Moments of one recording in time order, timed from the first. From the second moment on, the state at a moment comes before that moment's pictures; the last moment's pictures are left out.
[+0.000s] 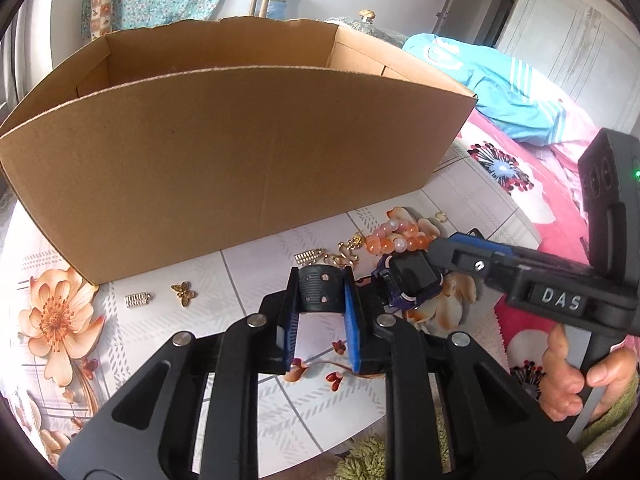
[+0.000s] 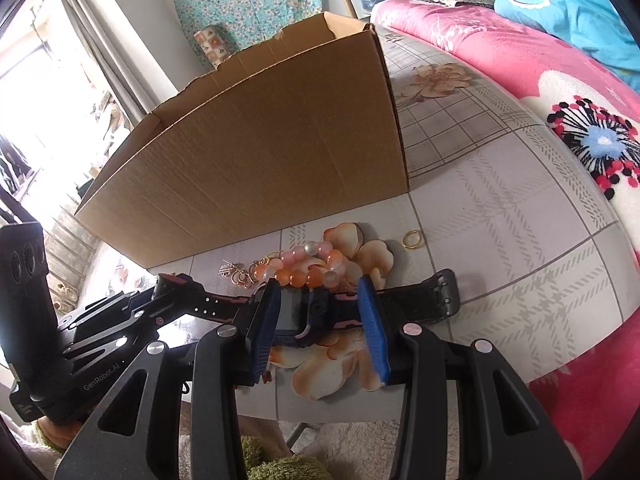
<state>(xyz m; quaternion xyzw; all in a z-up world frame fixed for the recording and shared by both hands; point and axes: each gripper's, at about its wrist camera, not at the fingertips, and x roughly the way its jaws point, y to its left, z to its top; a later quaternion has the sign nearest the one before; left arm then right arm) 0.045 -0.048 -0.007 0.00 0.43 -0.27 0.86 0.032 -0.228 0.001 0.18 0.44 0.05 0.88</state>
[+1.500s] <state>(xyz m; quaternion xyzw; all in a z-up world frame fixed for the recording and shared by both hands) 0.030 -0.033 0.034 -0.03 0.37 -0.34 0.86 0.004 -0.251 0.068 0.14 0.38 -0.02 0.92</state>
